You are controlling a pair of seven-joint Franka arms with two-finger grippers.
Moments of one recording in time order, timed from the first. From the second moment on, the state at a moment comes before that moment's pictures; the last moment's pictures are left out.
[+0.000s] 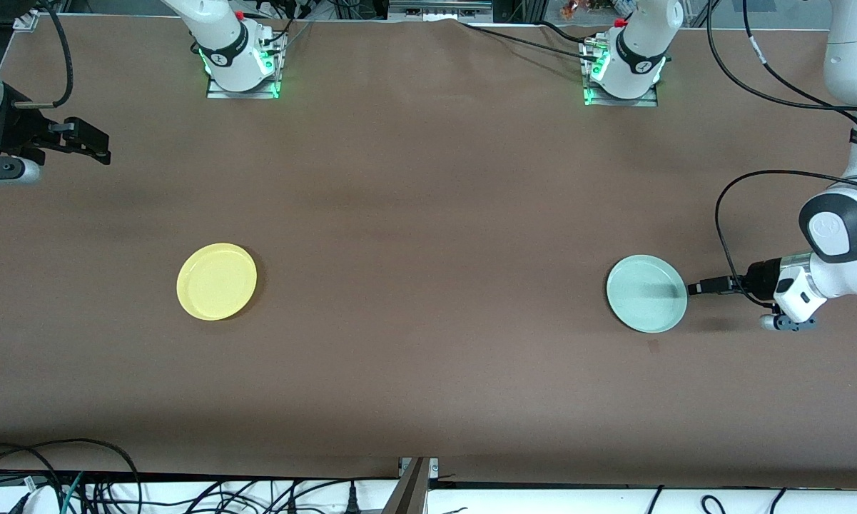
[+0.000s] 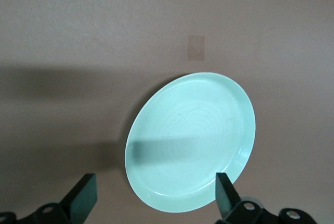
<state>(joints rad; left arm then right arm) 0.31 0.59 -0.05 -1.72 -0.45 2.05 0.43 0.03 0.01 0.02 -1.60 -0.07 1.48 -0.01</state>
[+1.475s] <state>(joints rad) 0.31 0.65 -0.07 -1.80 -0.49 2.23 0.58 0.03 0.01 0.02 -1.60 -0.07 1.48 -0.01</state>
